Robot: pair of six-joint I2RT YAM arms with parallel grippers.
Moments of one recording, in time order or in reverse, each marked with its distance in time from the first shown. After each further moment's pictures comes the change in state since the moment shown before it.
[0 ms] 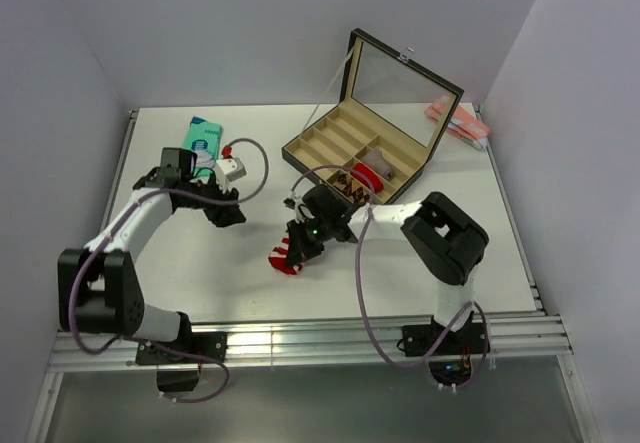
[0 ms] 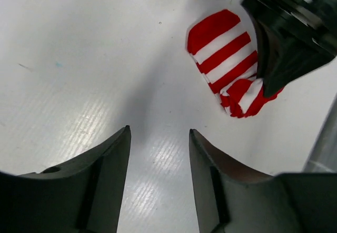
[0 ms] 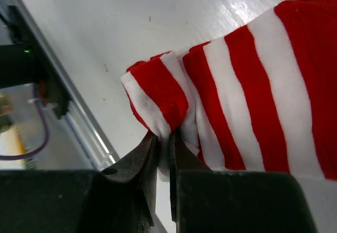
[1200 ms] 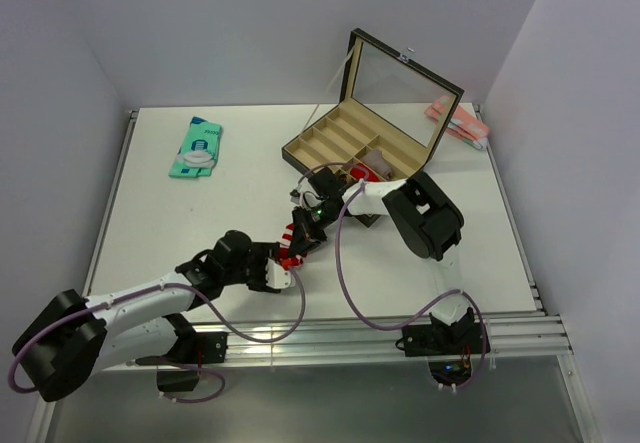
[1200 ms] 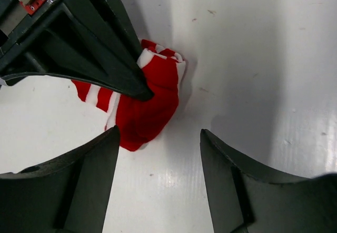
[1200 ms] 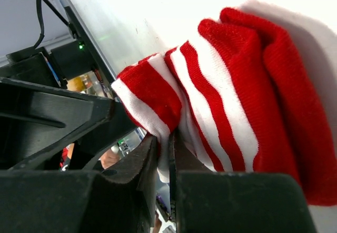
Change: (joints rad) left arm -0.709 -0.425 -0.695 0.703 -0.539 0.200; right arm -0.173 0.262 0.265 -0.264 -0.376 0.044
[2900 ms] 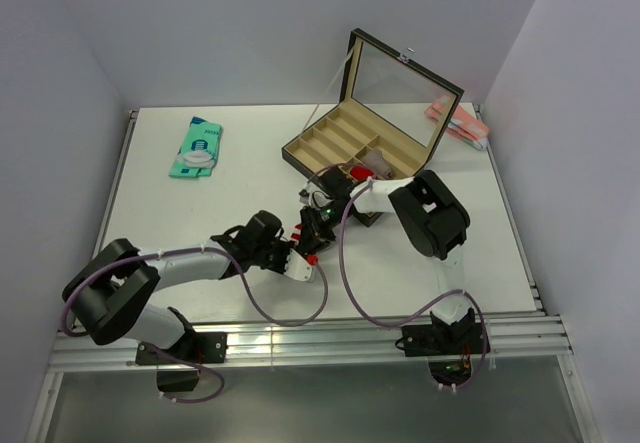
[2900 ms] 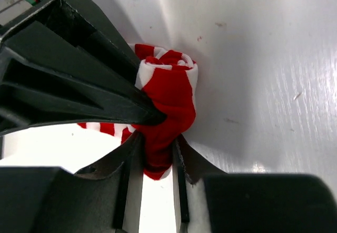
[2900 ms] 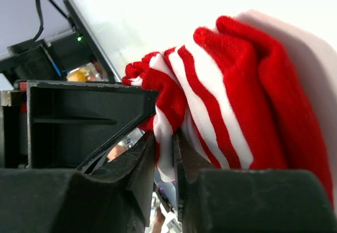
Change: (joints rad) left arm -0.026 0.370 0.229 -0.041 0.003 0.232; right arm -0.042 -0.005 -0.024 -0.050 -0.044 -0.056
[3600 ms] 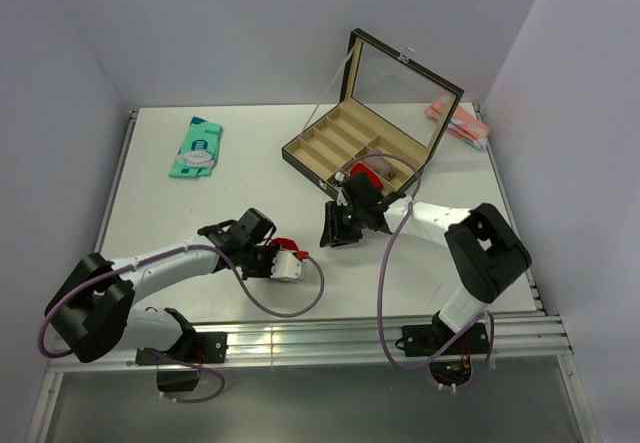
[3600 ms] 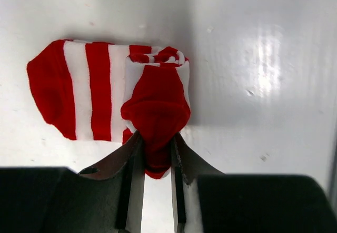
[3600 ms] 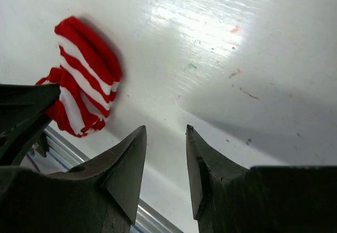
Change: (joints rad) left arm 0.039 -0.105 0.102 -0.474 0.011 -0.140; right arm 0.003 -0.435 -0.306 0.079 0.573 0.079
